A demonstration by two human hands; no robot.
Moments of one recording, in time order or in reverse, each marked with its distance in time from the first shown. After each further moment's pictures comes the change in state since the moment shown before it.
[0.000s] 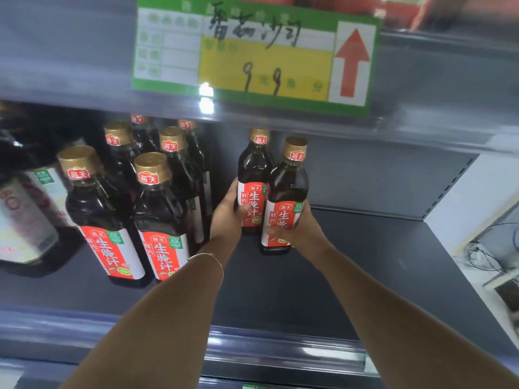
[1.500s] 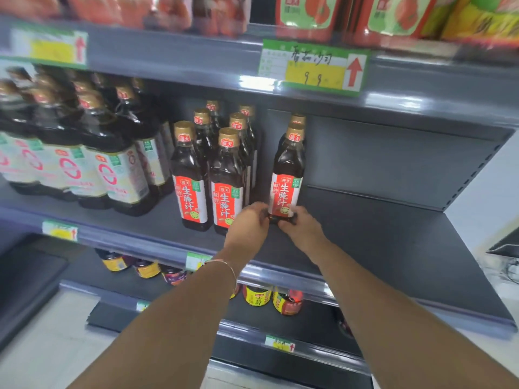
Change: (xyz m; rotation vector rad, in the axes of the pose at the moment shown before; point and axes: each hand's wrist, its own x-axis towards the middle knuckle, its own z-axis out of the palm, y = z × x) left_hand -0.129 0.036 -0.052 0.507 -0.018 -0.012; right_hand -0.095 -0.034 0.062 -0.521 -0.030 0.074
